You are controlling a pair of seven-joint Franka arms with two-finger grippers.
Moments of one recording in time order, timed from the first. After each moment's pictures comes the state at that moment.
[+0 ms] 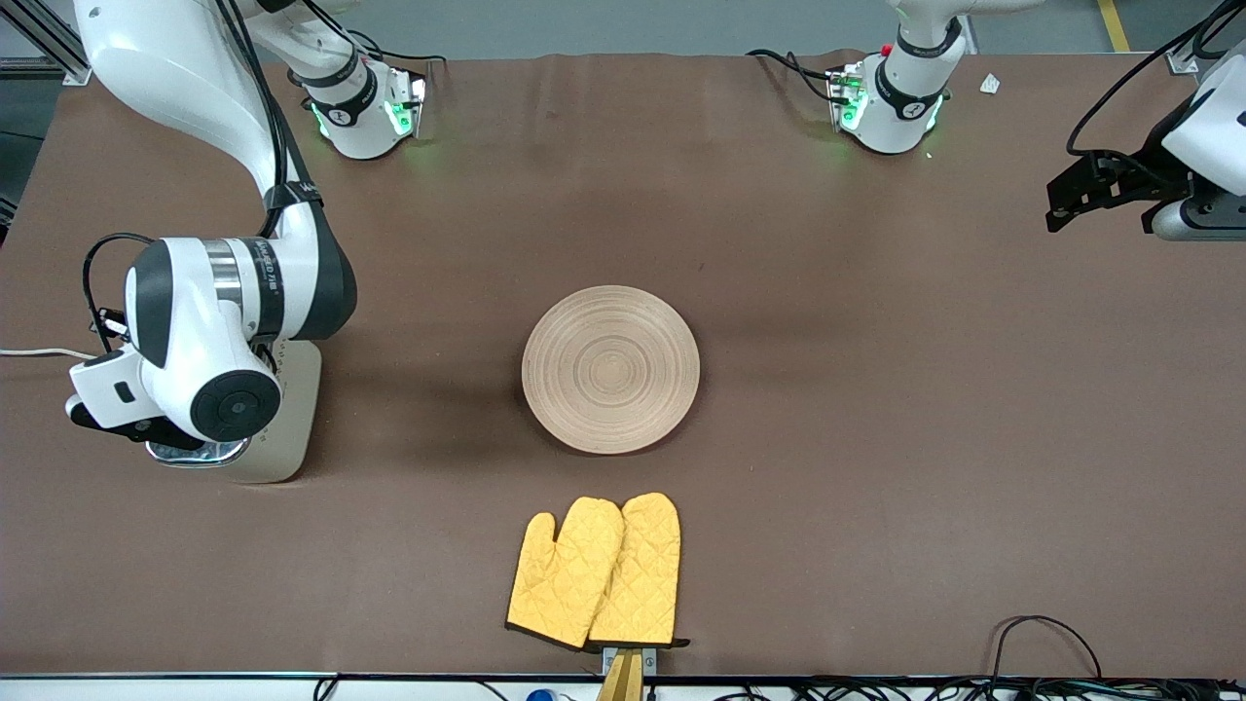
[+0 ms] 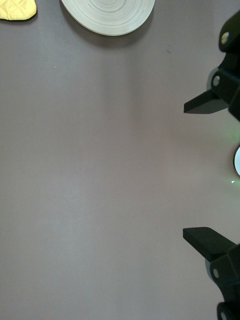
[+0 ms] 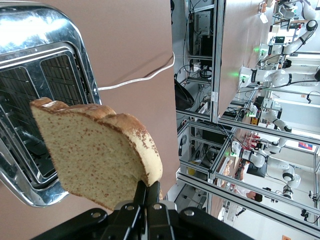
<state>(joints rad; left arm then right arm) -0.03 -0.02 -0.10 -1.50 0.02 1.45 -0.06 0.26 0.59 -0.02 -1.22 -0.73 1.11 0.48</state>
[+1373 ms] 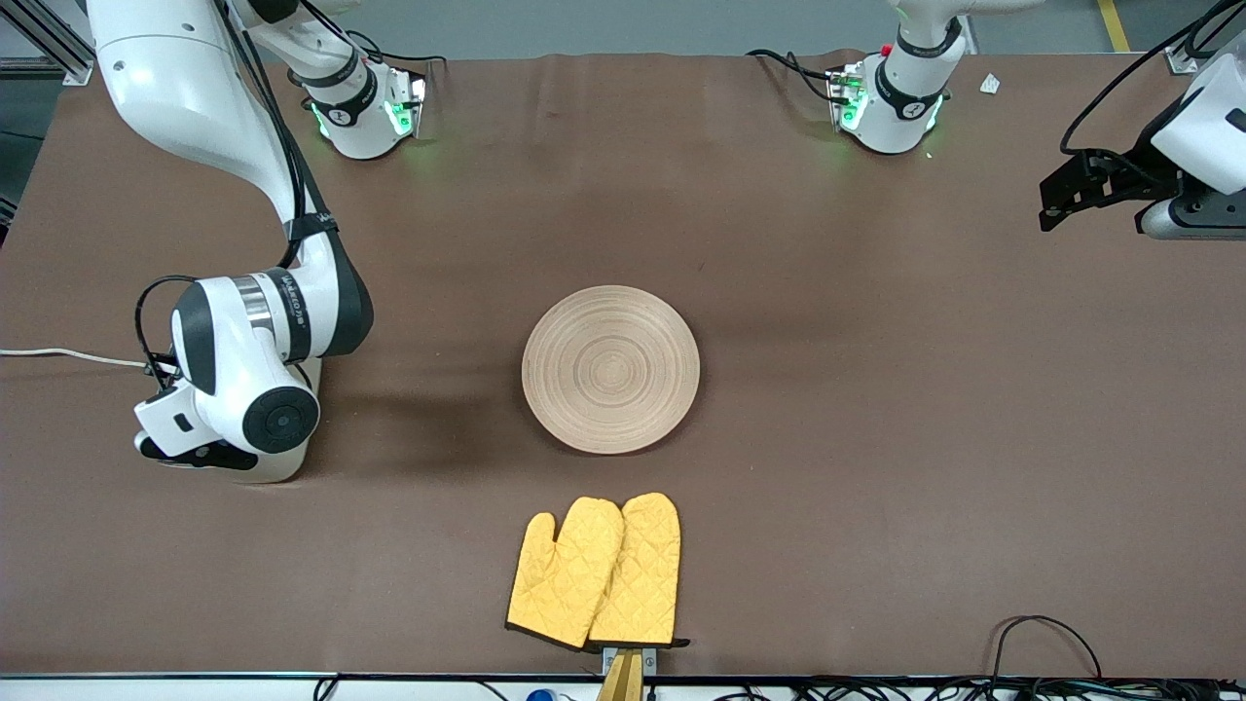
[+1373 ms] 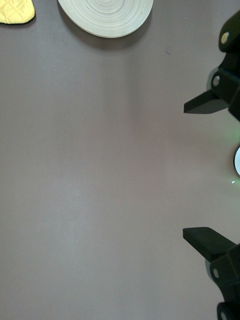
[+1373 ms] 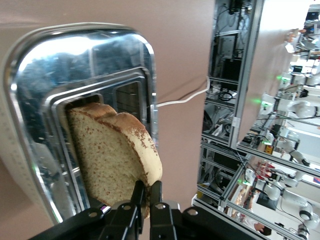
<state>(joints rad) -0.03 -0.02 -0.10 -1.50 0.02 1.45 -0.06 0.24 0.62 -0.02 -1.37 -0.68 1.36 0.48</state>
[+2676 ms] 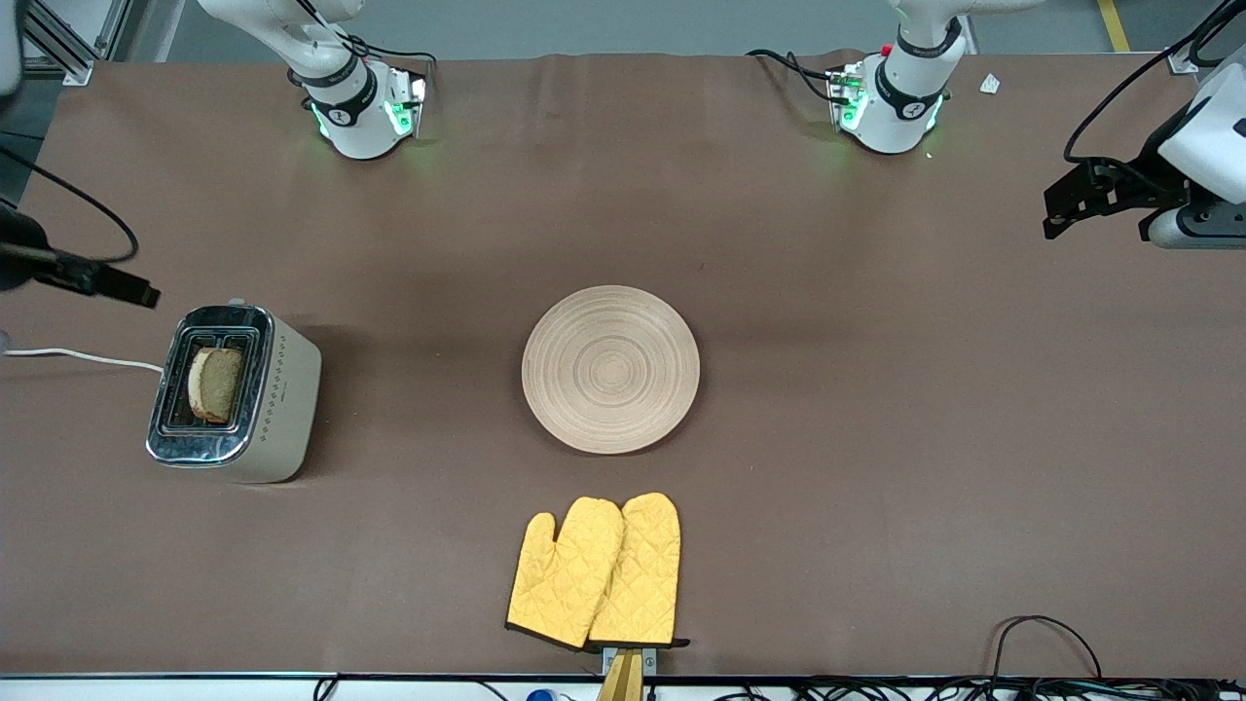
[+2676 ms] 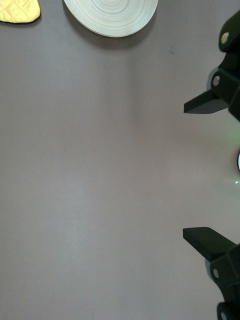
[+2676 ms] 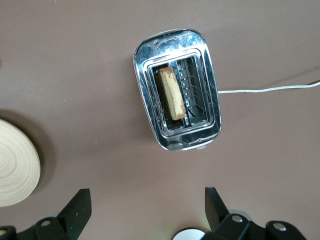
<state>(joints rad) -0.03 0.00 -0.10 -1.48 0.03 1.46 -0.06 -0.01 0.18 -0.02 -1.30 0.00 1.33 0.23</state>
